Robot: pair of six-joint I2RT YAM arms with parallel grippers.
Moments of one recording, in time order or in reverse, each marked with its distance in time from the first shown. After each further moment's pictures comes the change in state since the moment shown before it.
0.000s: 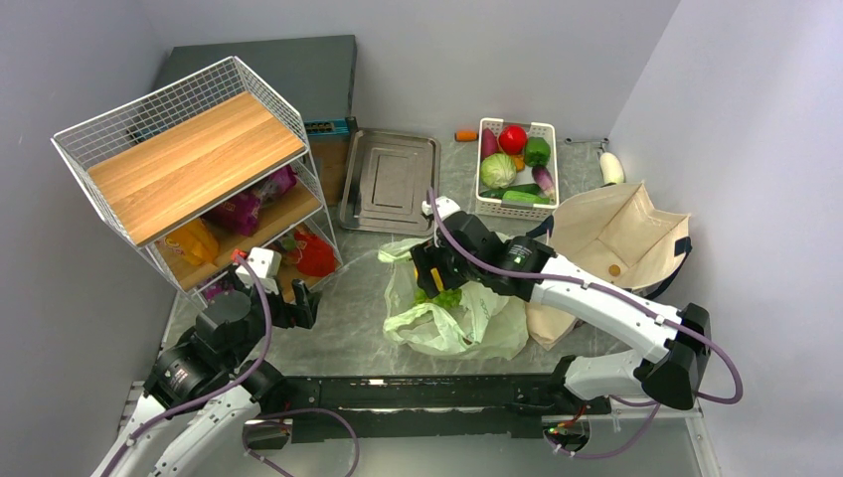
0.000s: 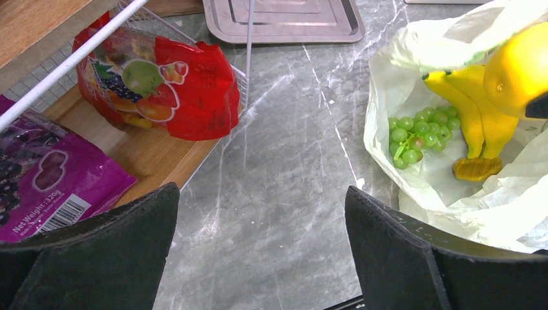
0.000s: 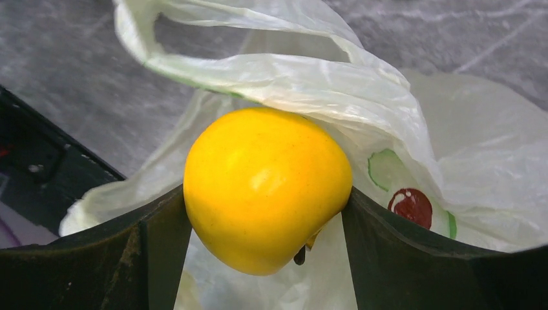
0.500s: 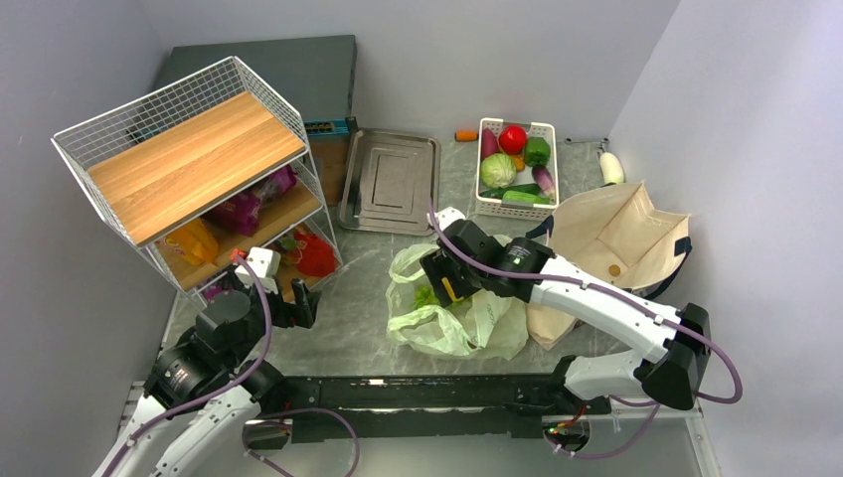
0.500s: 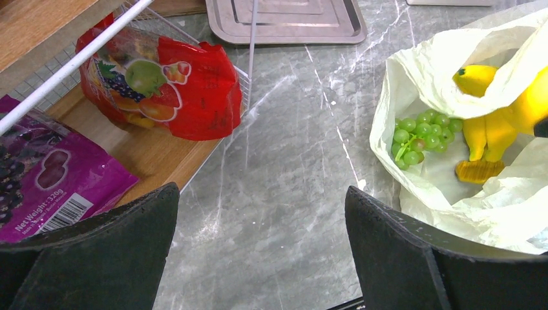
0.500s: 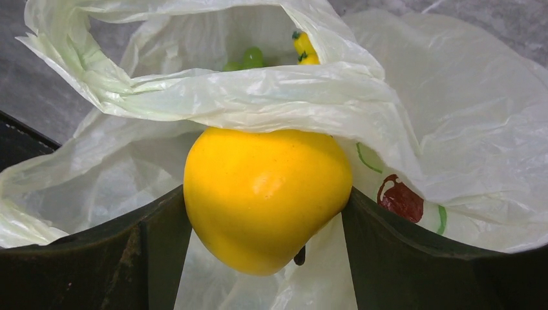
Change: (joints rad) left arm 0.010 0.002 0.000 0.000 0.001 0.000; right arm 0.000 0.000 -0.016 -0.154 0.077 -0.007
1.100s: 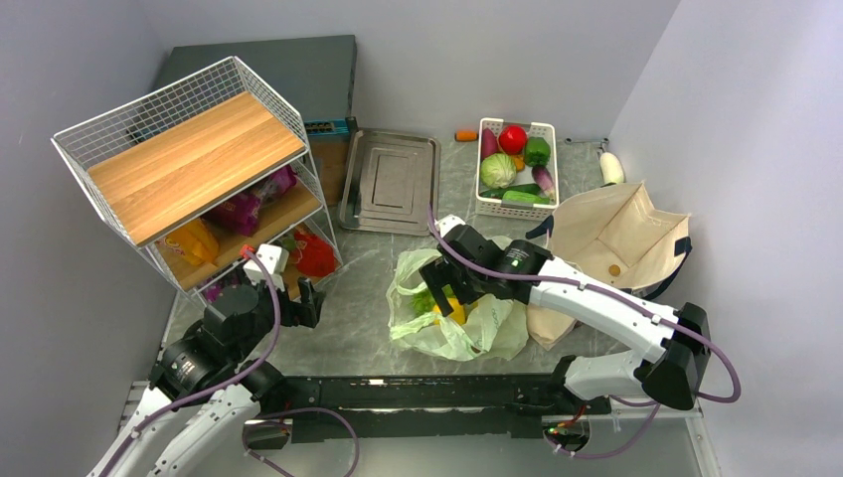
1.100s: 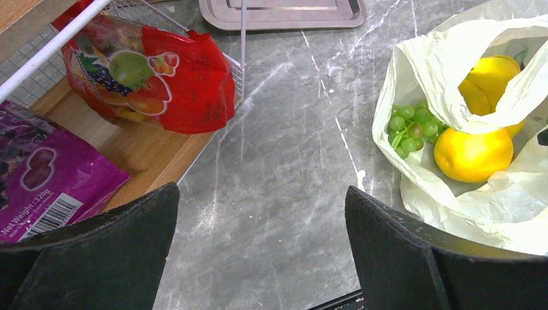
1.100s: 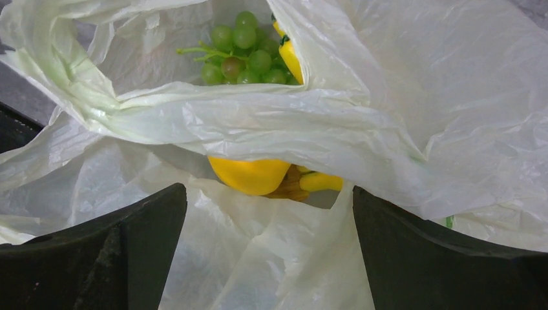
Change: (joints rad) left arm 0.000 0.050 0.000 0.003 0.025 0.000; right arm 0.000 0.000 -0.032 -0.047 -0.022 0.001
